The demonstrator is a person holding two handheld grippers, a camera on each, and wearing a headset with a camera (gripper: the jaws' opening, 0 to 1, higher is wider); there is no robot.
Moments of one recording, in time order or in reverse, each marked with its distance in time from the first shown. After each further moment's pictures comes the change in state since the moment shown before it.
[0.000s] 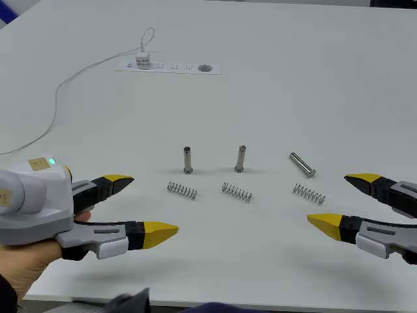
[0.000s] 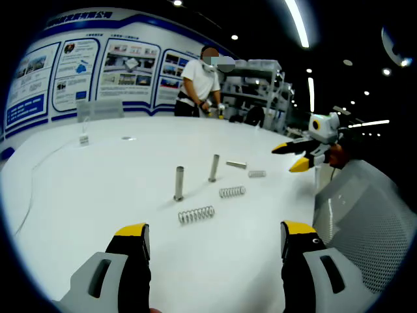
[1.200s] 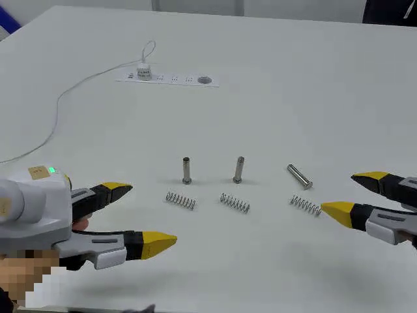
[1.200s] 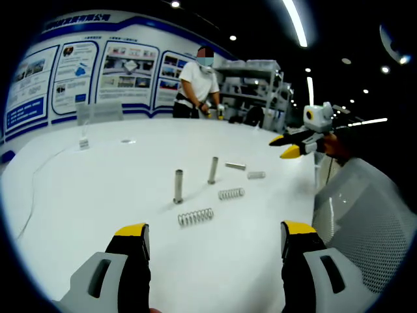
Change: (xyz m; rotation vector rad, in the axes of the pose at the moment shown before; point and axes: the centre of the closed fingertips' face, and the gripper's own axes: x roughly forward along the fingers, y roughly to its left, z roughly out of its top) left arm -0.002 -0.002 0.004 0.014 -0.005 0.003; right arm -0.002 -0.030 0.019 -0.017 0.050 -0.049
